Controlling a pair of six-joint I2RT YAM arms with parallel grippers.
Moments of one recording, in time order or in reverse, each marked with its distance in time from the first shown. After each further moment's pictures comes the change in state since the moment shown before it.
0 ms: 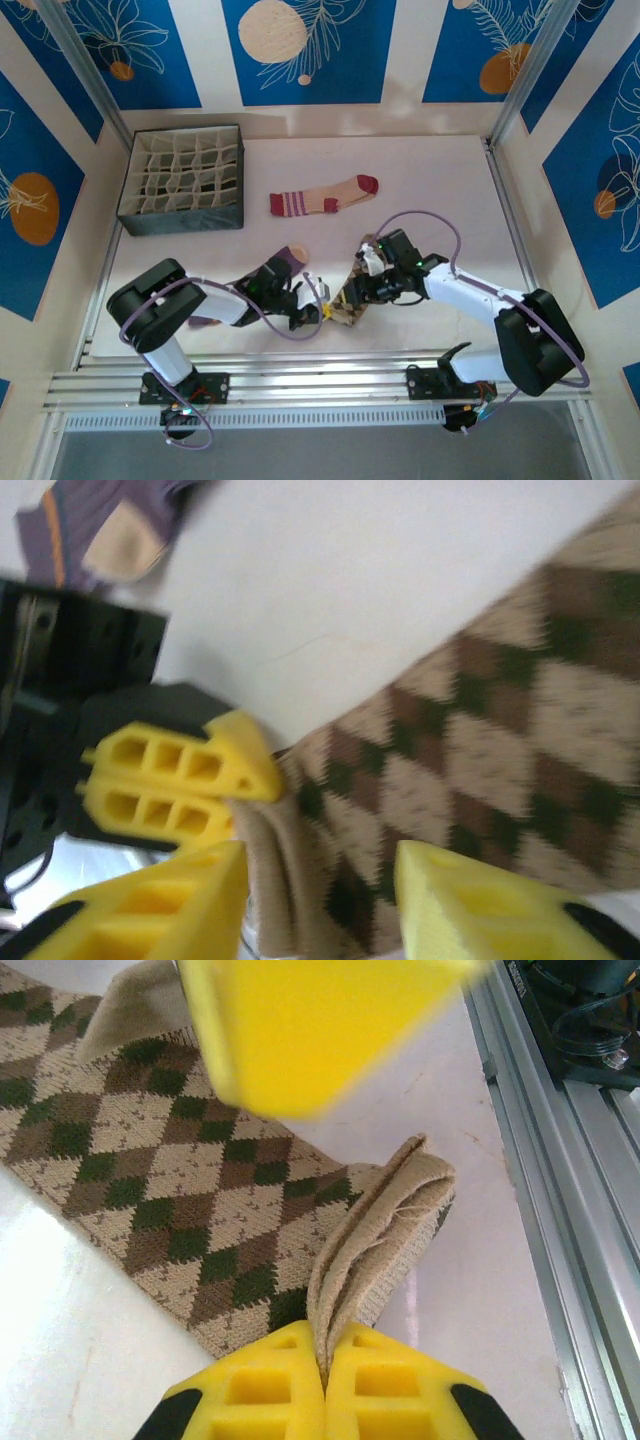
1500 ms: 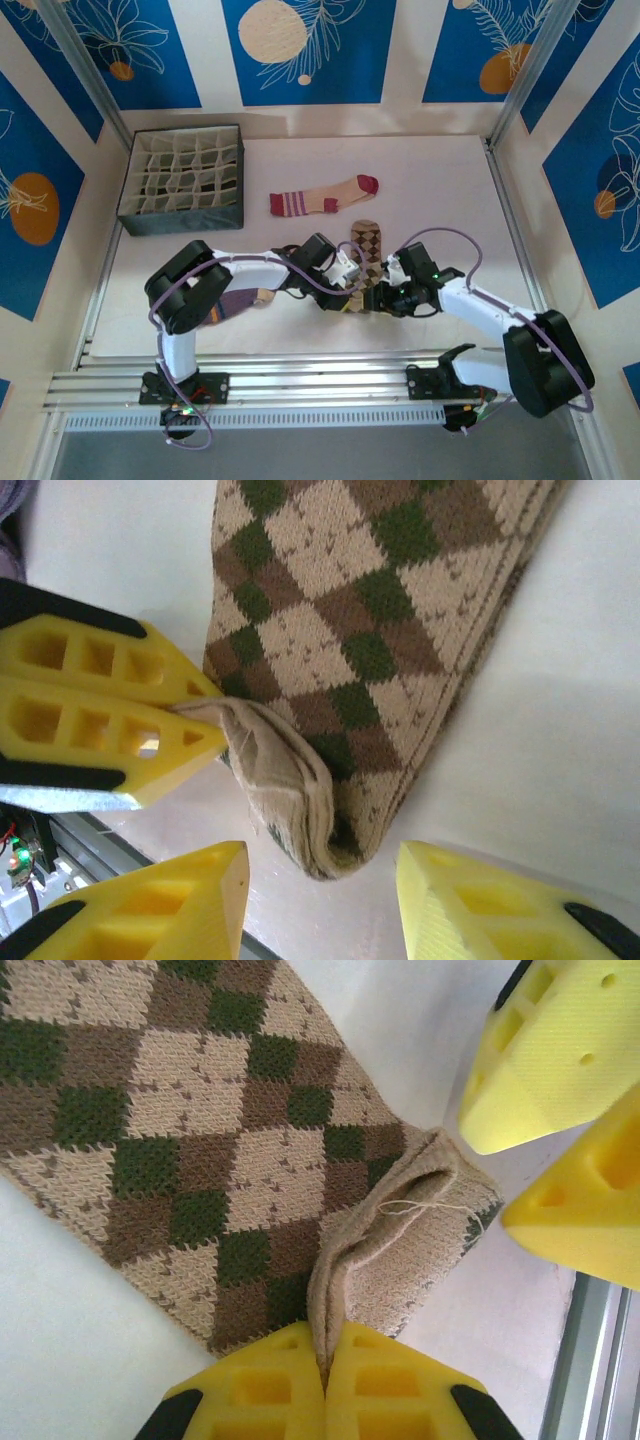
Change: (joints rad) left arm -0.053 0.216 0.537 -0.698 -0.099 -0.334; right arm -0.089 -0.095 -0.139 -0.024 0.056 0.119
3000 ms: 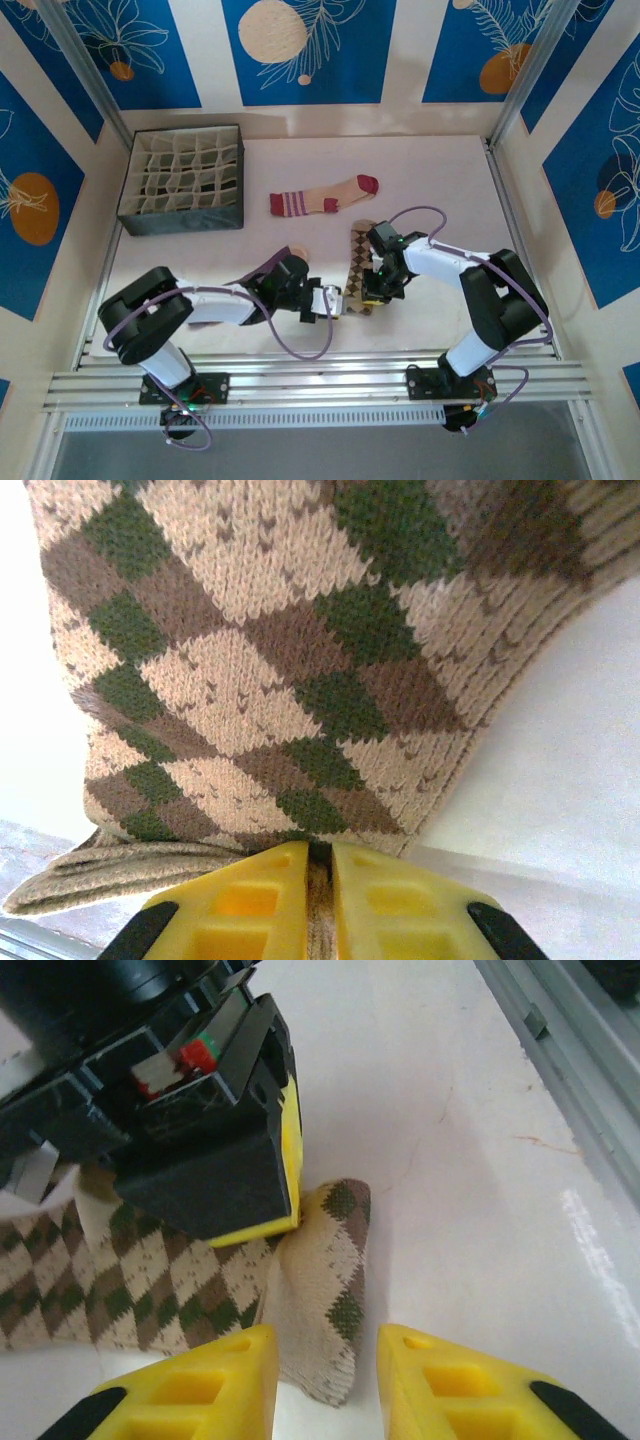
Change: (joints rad) left arm -0.064 -0.281 -0.422 0.582 -0.130 0.794; right arm 0.087 0.373 0.329 -0.271 0.203 -0.003
